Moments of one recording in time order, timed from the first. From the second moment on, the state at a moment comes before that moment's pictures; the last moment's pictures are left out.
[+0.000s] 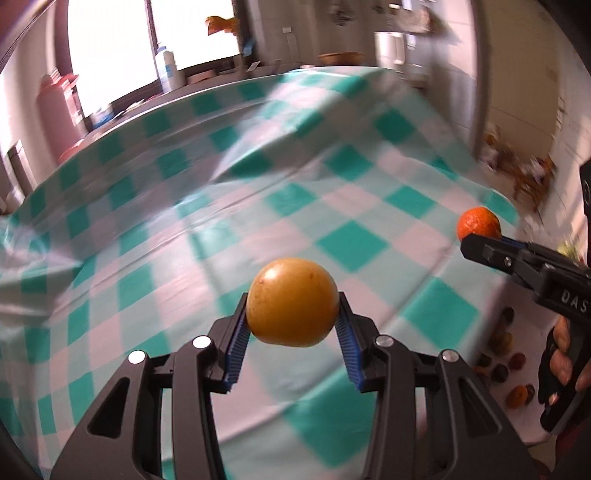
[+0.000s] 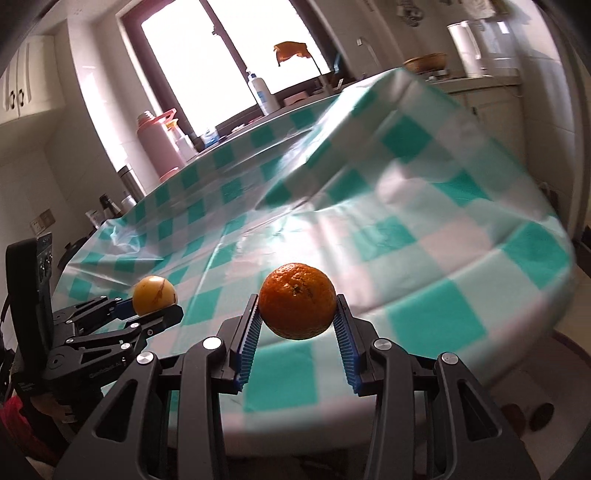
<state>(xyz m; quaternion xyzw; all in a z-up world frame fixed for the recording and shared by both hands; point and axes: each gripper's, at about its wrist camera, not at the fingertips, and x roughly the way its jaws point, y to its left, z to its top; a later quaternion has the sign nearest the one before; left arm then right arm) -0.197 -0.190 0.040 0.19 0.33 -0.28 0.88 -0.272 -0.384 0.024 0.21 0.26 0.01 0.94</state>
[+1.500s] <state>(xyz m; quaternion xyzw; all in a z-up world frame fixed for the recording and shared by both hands) -0.389 -0.398 -0.165 0.46 0.36 -0.56 0.58 -0.393 -0.547 -0.166 0.26 0.54 -0.28 0.75</state>
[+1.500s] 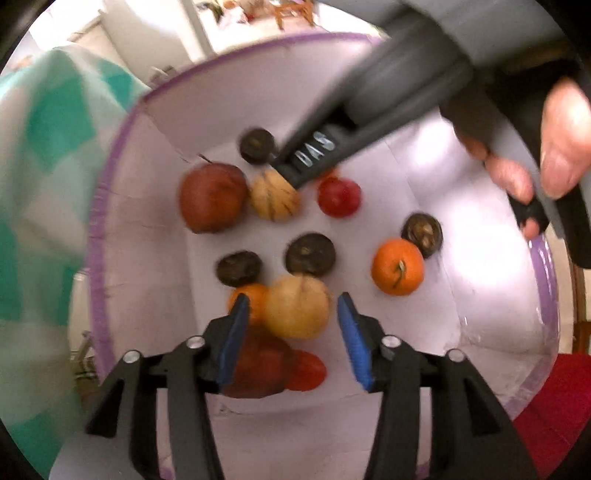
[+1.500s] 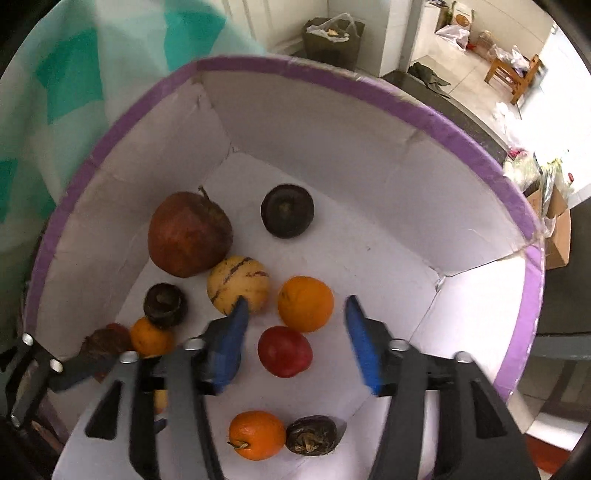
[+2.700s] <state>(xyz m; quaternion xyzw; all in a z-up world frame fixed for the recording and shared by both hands) -0.365 -0.354 -0.108 0.40 0.38 -0.54 0.64 -0.398 -0.521 -0.115 0.22 0.52 -0.32 0.76</state>
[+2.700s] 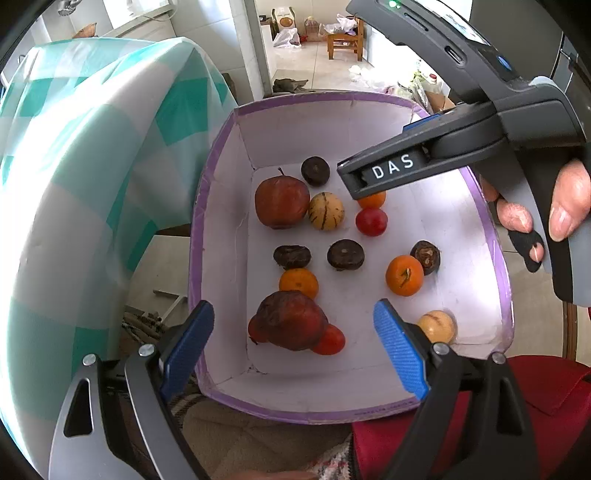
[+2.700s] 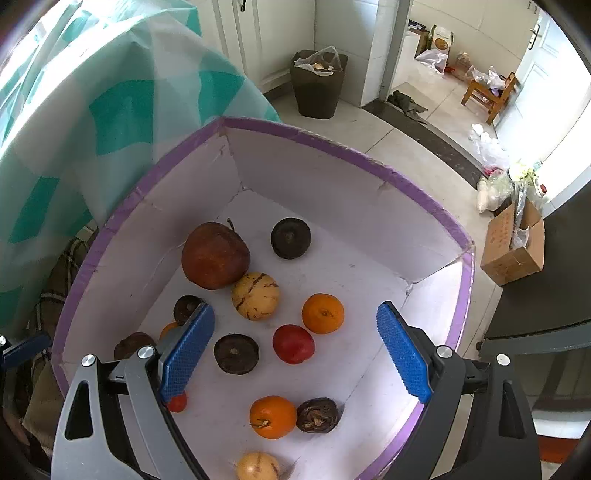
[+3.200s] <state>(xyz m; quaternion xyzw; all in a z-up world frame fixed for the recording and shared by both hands) -0.363 -0.353 -0.111 0.40 0.38 -0.53 0.64 -0.392 -0.519 -0.122 0.23 0.52 -0.32 0.76</state>
